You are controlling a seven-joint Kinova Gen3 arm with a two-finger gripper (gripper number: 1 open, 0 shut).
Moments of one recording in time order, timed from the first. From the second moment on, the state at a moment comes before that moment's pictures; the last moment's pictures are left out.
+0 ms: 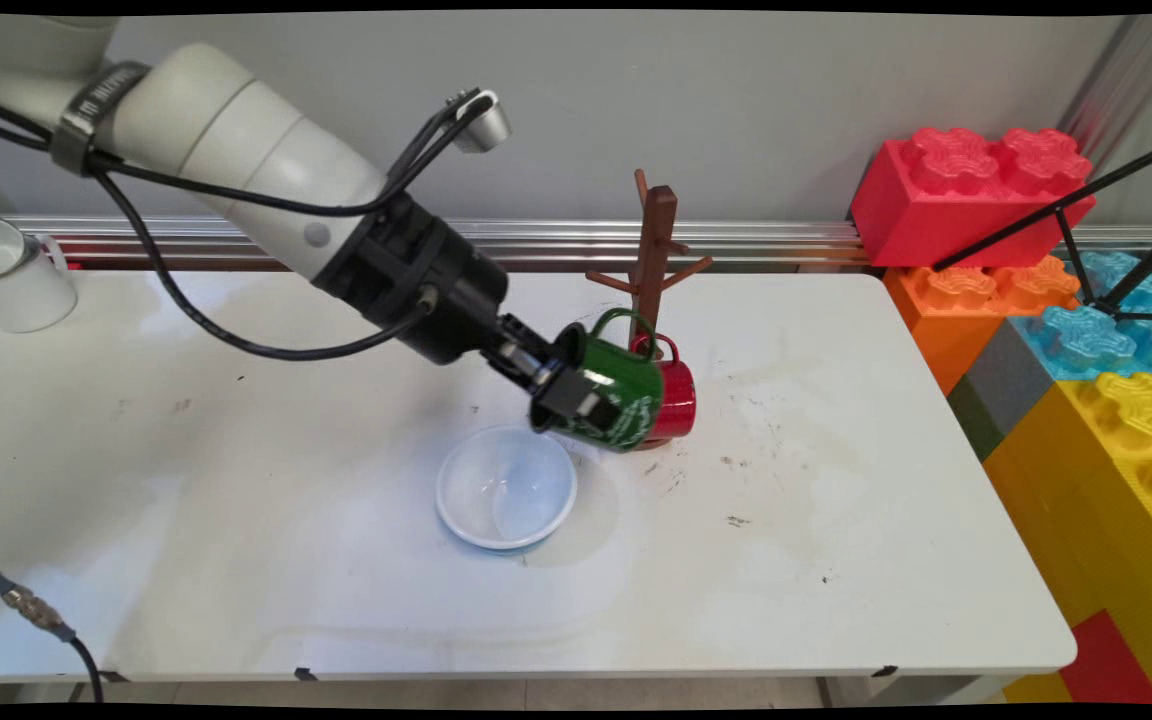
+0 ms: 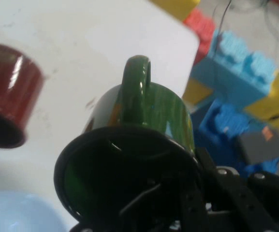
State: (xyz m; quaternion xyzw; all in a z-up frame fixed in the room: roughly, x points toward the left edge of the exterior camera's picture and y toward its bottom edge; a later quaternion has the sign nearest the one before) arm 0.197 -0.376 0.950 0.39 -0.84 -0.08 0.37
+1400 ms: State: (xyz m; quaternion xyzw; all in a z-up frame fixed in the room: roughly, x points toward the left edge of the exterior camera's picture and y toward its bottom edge) arm 0.283 -0.483 0.901 0.24 -0.96 0.04 0.11
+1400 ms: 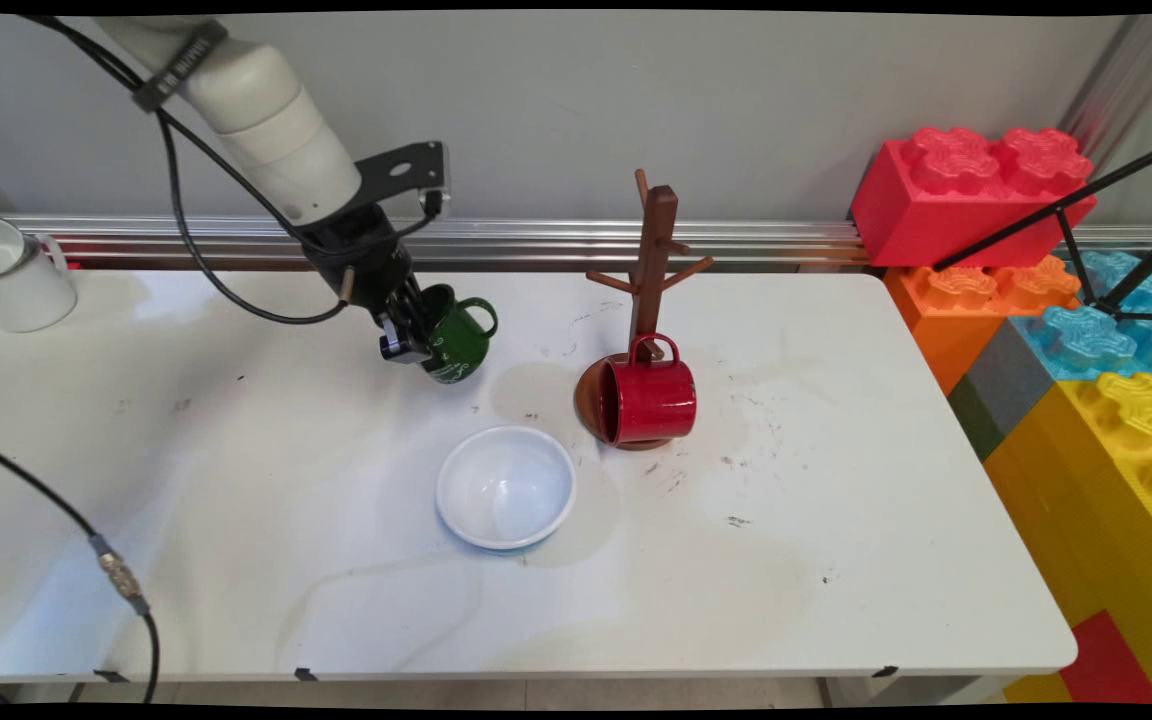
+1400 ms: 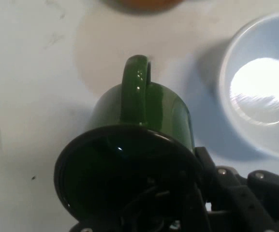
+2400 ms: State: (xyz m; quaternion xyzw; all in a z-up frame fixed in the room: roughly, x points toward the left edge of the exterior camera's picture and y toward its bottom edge) arm 0.256 -0.520 0.837 0.25 -0.97 0.06 0.04
